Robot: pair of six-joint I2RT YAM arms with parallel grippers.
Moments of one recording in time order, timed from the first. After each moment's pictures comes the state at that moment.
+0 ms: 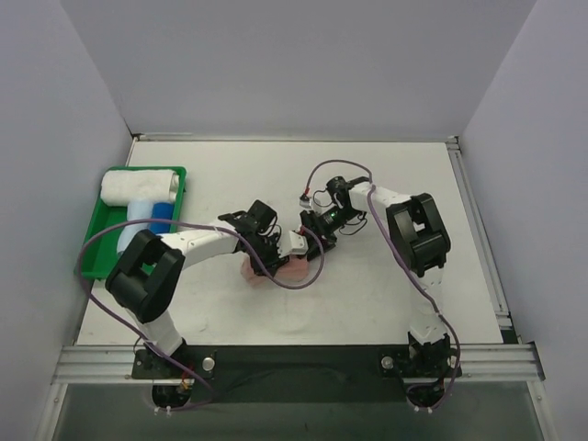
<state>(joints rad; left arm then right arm) -0.66 1.73 1.03 -0.49 0.36 0.67 0.44 2.15 1.46 -0.83 -0.98 -0.04</state>
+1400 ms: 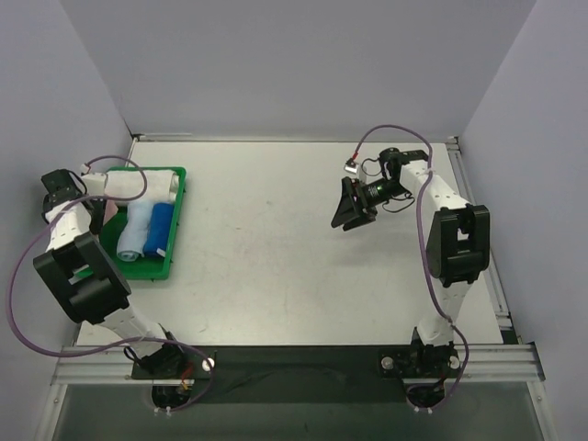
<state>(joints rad) 0.58 1.70 1.29 -0.52 -0.01 0.62 0.16 1.93 1.56 -1.12 -0.97 -0.24</state>
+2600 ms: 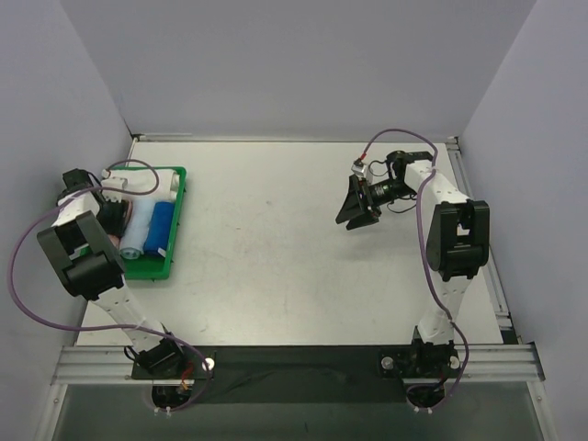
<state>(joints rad) 0.52 1.92 1.39 -0.61 0.07 0.58 0.10 1.99 1.56 -1.12 -1.04 -0.23</state>
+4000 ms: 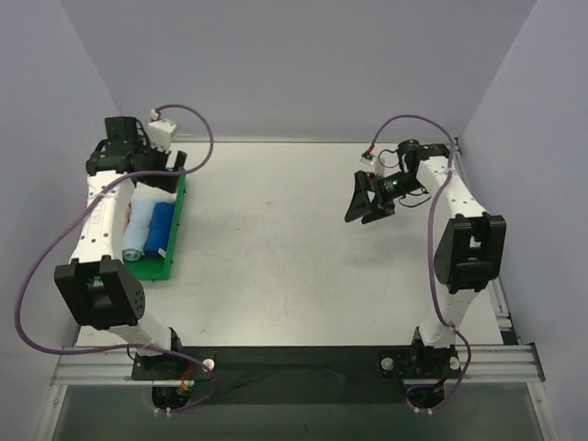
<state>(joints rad) 0.19 1.62 1.61 -0.82 0.16 0.46 0.09 1.91 1.61 -1.19 -0.89 -0.28</state>
